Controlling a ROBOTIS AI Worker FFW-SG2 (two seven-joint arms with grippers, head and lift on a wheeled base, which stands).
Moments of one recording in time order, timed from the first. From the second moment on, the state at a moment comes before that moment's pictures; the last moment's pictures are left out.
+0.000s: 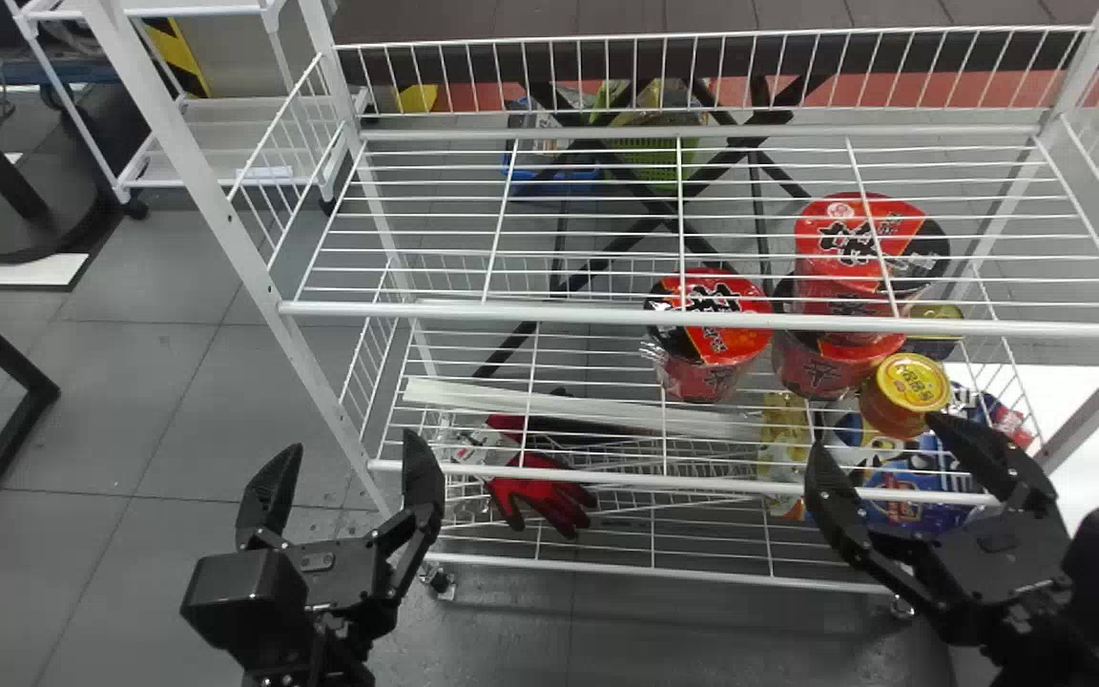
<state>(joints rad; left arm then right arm) 0.64 0.25 -0.19 -1.94 0.15 -0.22 0.41 0.61 -0.04 -0.02 -2.06 0.00 0.06 0.32</state>
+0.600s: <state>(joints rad) 0.64 0.25 -0.19 -1.94 0.15 -0.22 0.41 0.61 -0.04 -0.03 -2.06 -0.03 0.05 0.37</state>
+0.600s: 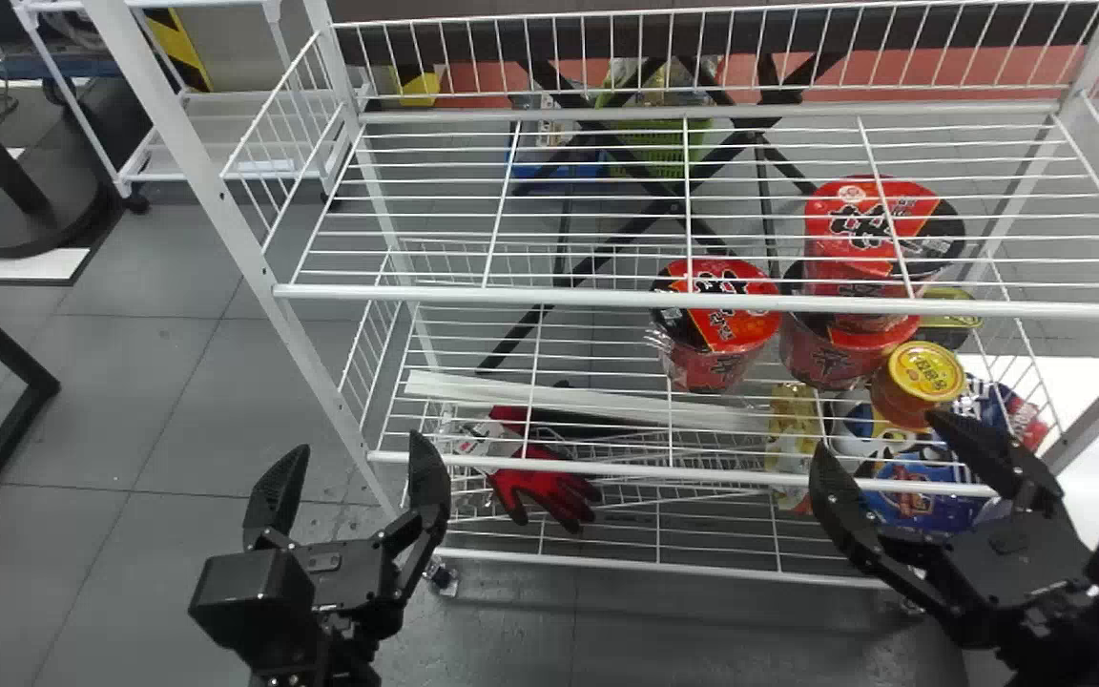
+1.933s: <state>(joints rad) 0.64 0.24 -0.19 -1.93 0.14 -0.23 0.42 0.60 -0.04 -0.04 -2.05 -0.04 0.07 0.37</state>
